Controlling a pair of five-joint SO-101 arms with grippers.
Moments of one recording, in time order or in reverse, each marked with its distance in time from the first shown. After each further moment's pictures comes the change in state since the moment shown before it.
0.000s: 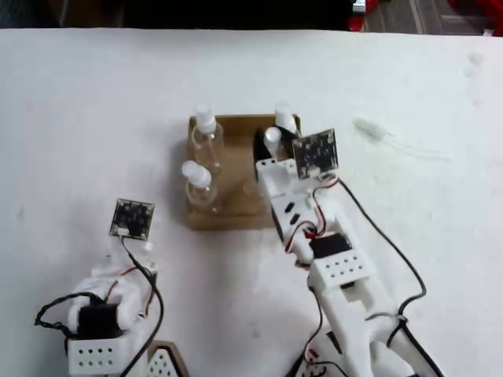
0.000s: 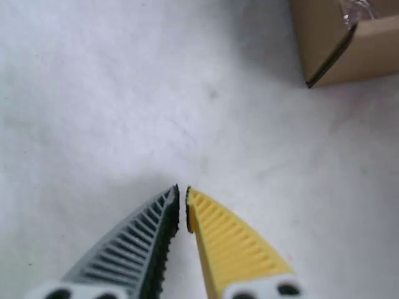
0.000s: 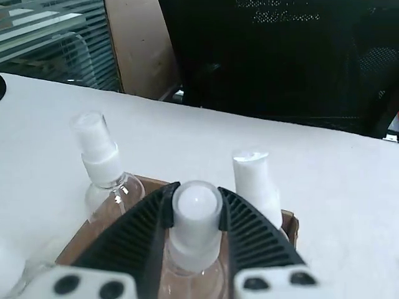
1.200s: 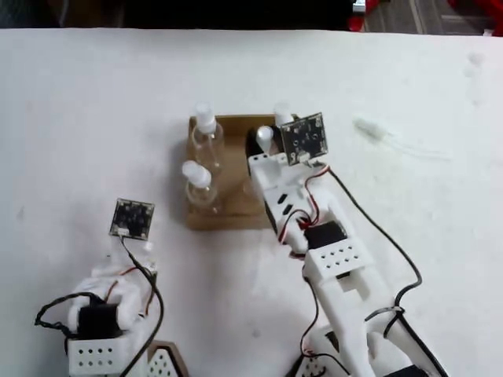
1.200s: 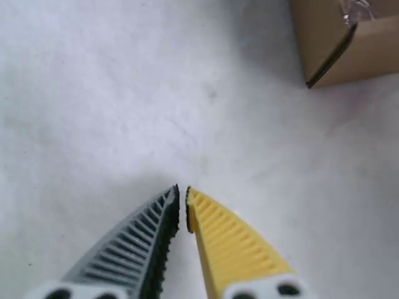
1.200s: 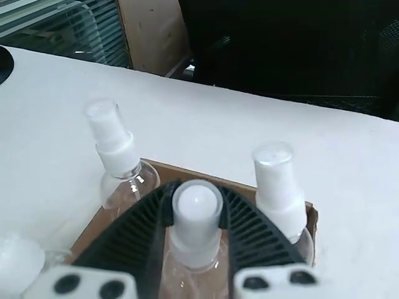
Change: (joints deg) left arm 0.0 0.0 0.0 0.0 0.0; right arm -2.1 2.5 -5.0 6.9 0.1
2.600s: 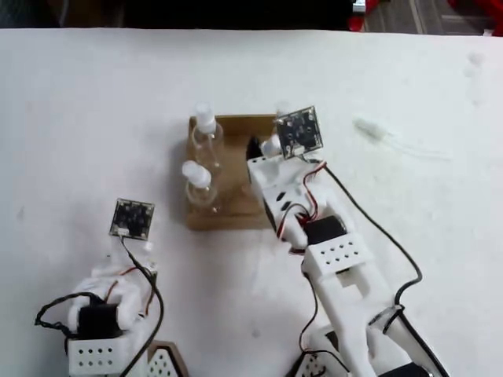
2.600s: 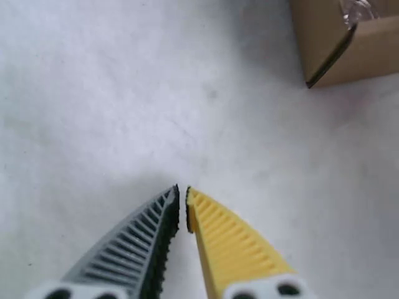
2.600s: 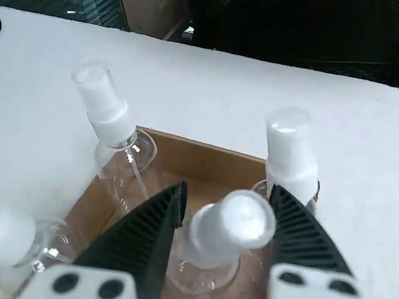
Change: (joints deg) left arm 0.0 0.0 0.0 0.0 0.0; right arm -0.3 0.7 -3.3 9.3 0.4
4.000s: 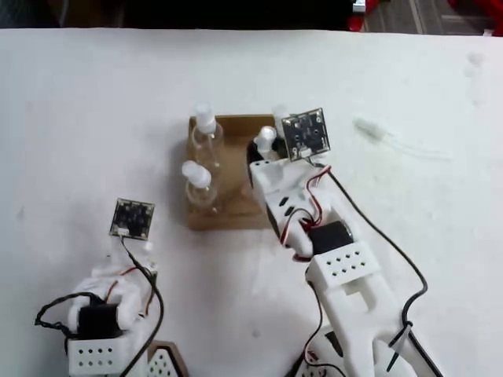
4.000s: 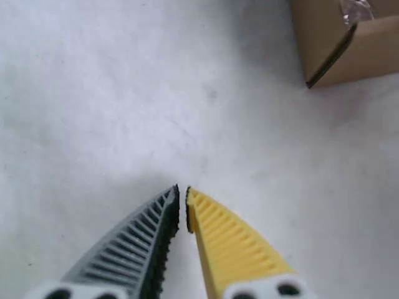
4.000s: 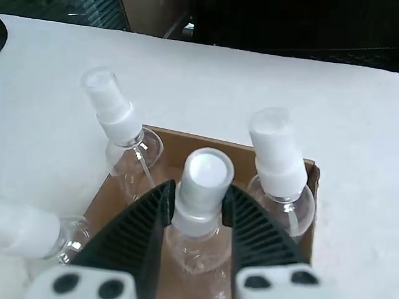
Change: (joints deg) left arm 0.0 0.0 0.0 0.0 0.0; right arm -0.8 -6.4 0.0 7.2 -3.7
